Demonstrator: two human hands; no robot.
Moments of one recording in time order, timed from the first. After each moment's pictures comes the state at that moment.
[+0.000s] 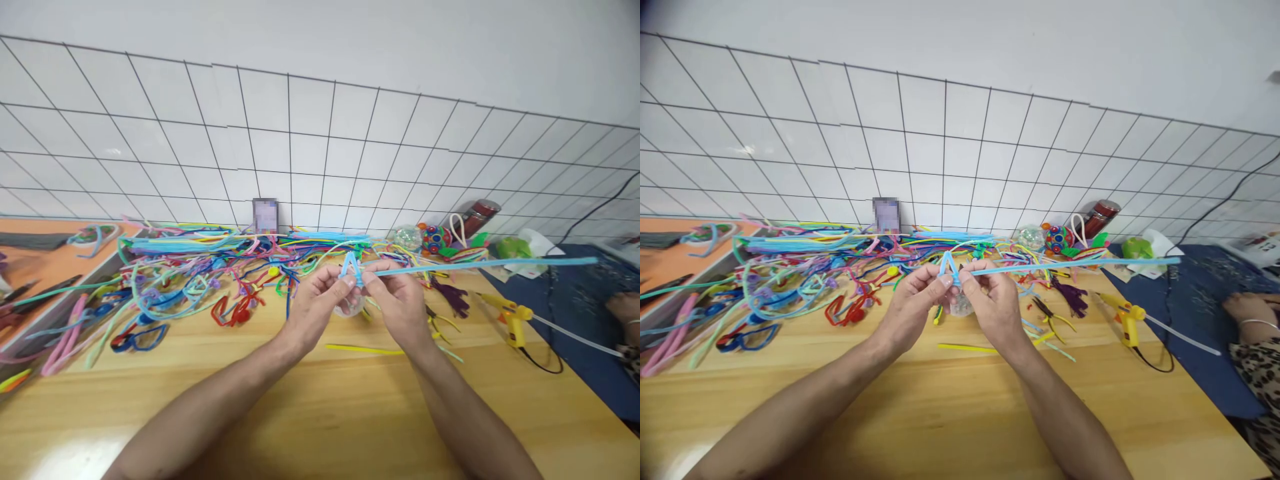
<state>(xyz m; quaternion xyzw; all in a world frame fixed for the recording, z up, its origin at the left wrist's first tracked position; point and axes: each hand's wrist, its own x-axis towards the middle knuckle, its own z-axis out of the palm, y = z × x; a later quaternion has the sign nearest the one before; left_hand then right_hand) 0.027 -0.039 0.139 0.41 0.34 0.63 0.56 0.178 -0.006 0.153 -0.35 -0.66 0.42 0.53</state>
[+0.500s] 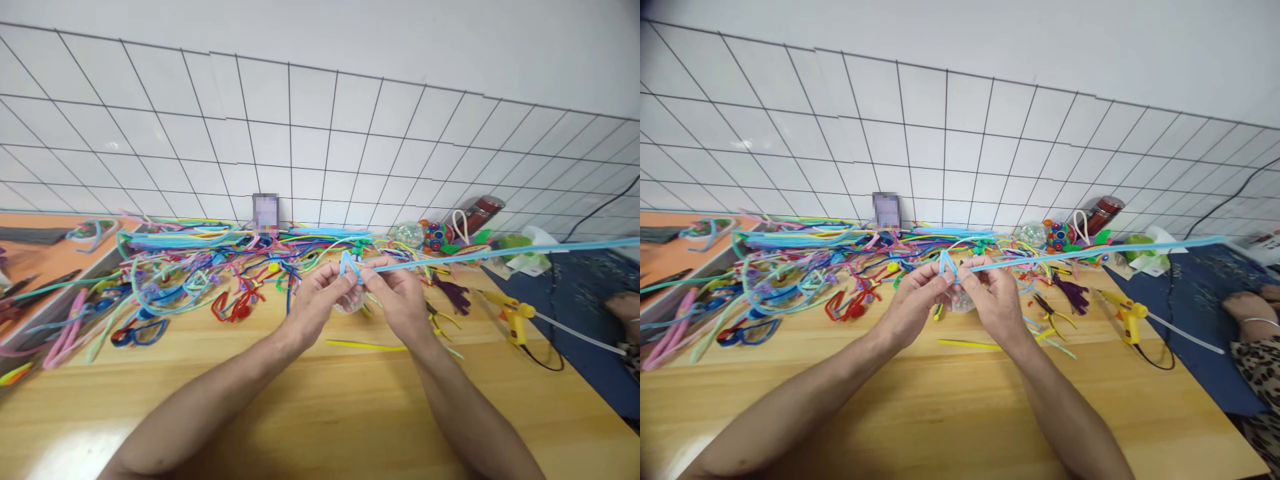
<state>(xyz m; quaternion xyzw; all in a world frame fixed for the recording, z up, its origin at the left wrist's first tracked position) 0.026 -0.038 0.133 0.40 0.33 0.61 0.60 0.181 -0.002 0.149 -0.36 -0.66 0.43 0.50</state>
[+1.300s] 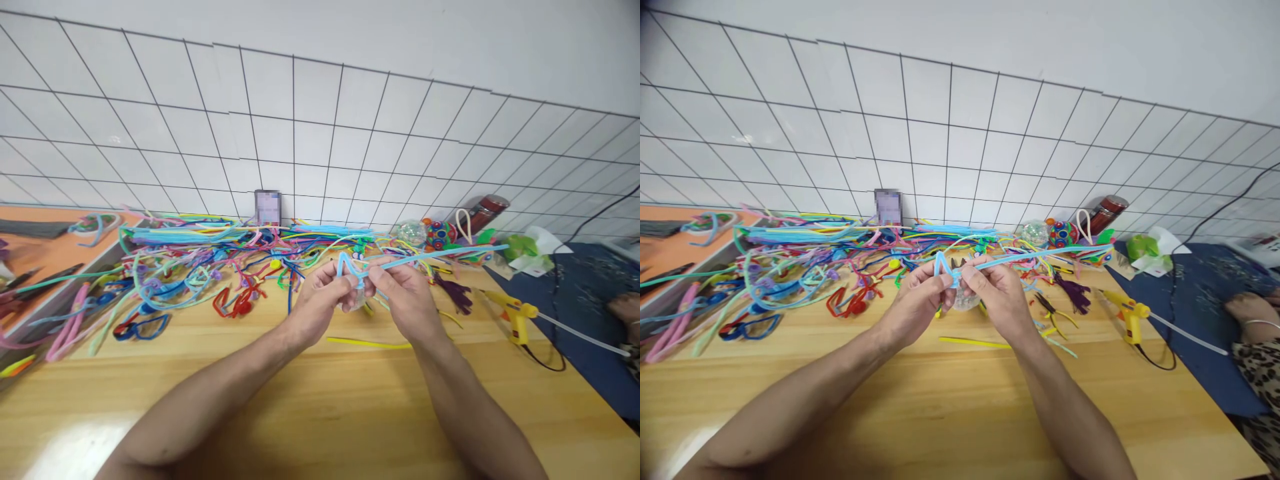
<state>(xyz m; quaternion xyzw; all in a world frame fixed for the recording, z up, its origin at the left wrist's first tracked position) 0.029 -0.040 0.135 0.39 0.30 0.62 0.61 0.185 -0.003 0.156 -0.32 -0.65 0.51 0.48</state>
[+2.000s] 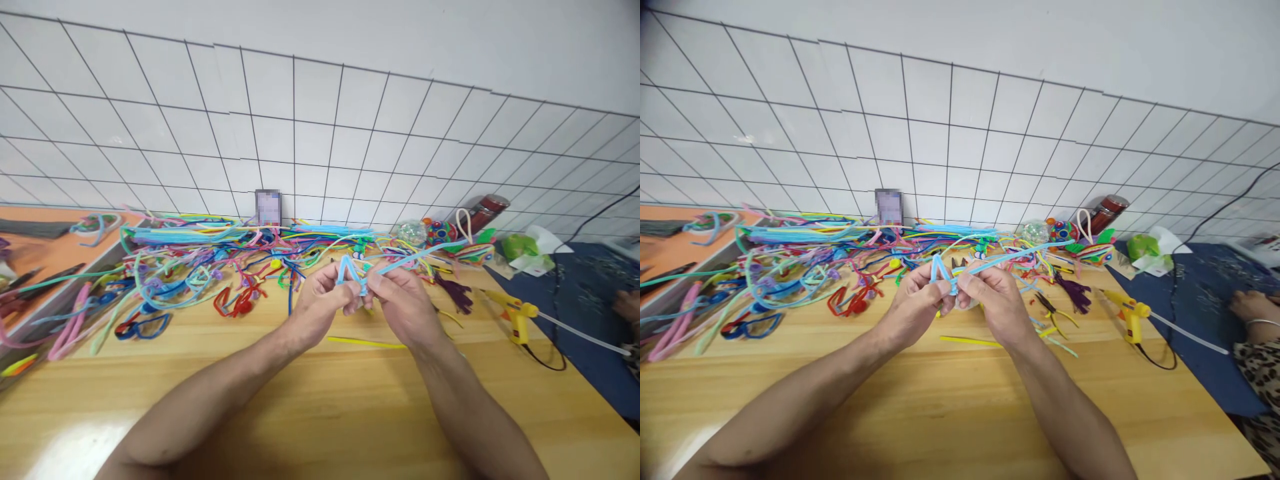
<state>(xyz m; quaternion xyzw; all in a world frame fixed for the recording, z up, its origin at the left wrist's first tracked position) 0.029 -0.045 0.136 0.43 0.26 0.62 0.61 0.178 -0.013 0.161 -0.30 -0.59 0.58 0.47</state>
